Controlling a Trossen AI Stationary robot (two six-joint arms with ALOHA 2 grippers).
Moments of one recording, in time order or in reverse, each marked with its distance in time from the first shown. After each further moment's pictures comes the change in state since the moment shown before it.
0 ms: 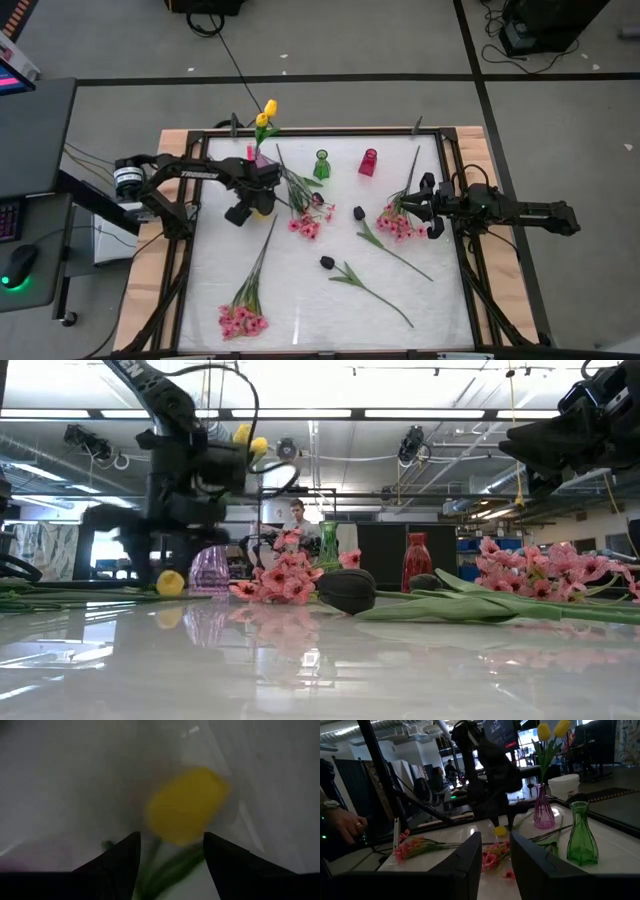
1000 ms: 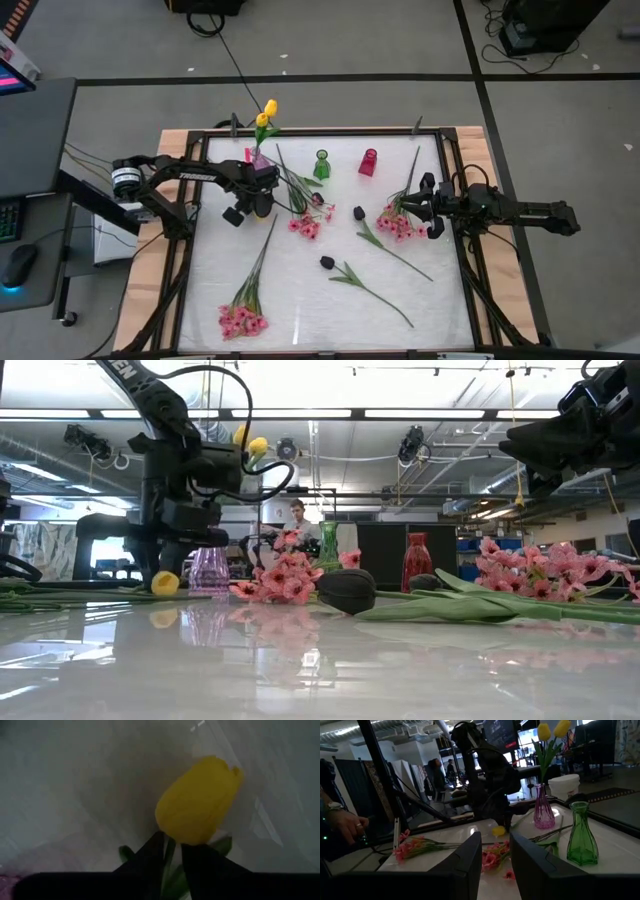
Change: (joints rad) left arm -0.007 -0.010 -0.031 0.055 -0.035 0.070; right arm 0.000 0.000 0.000 0.000 0.000 0.000
